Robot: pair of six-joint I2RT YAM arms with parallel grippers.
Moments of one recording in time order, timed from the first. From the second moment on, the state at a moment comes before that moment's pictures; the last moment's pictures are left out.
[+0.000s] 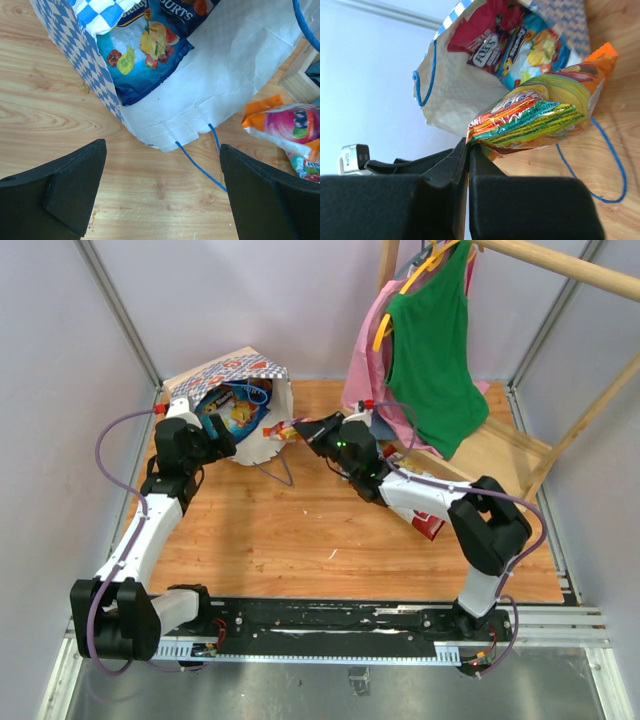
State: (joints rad) left arm -0.02 1.13 0.81 -0.05 -0.02 -0.29; right arm 0.77 1.80 1.14 0.59 0.15 1.25
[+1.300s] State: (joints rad) left arm -0.02 1.11 0.81 -0.05 0.00 -0.30; right arm 0.60 2.22 1.50 0.39 0.24 0.99
